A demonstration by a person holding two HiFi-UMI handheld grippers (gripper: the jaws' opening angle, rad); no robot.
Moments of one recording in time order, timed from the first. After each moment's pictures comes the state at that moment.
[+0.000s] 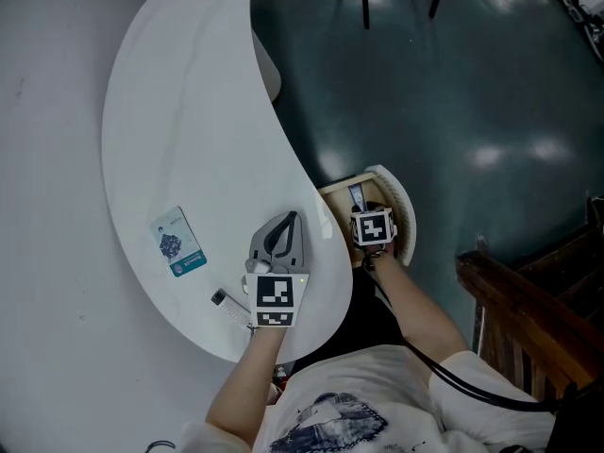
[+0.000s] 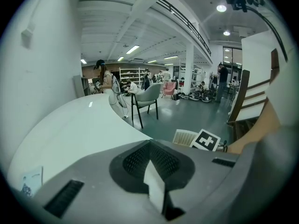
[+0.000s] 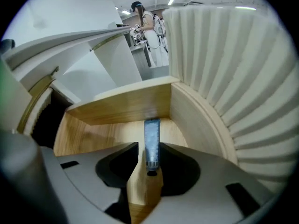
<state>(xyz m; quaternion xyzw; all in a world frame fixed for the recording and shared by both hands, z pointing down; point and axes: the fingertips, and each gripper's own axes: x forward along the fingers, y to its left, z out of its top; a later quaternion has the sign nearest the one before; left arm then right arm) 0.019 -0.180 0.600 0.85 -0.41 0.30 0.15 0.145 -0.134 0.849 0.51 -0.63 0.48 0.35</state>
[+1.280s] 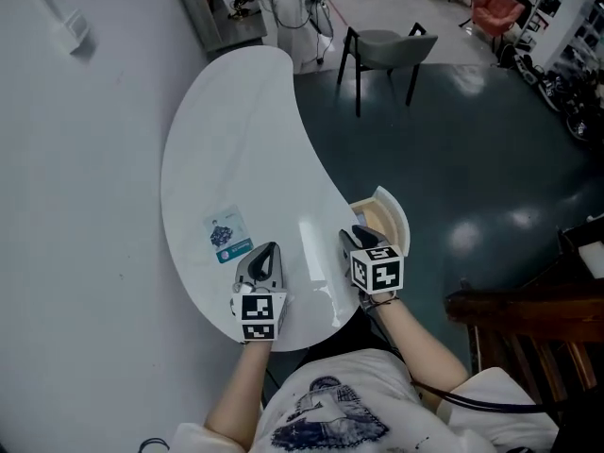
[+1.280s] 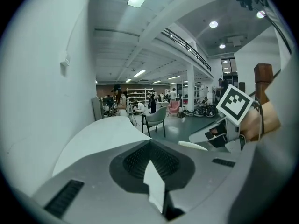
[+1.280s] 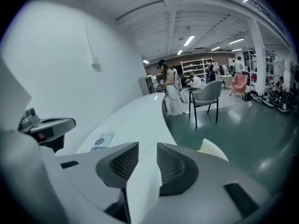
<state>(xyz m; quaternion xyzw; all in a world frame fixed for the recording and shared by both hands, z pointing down) -0.143 -0.085 0.443 0.86 -0.46 0.20 0.09 0.021 -0.090 0.518 0.57 -0.74 0.31 0.17</state>
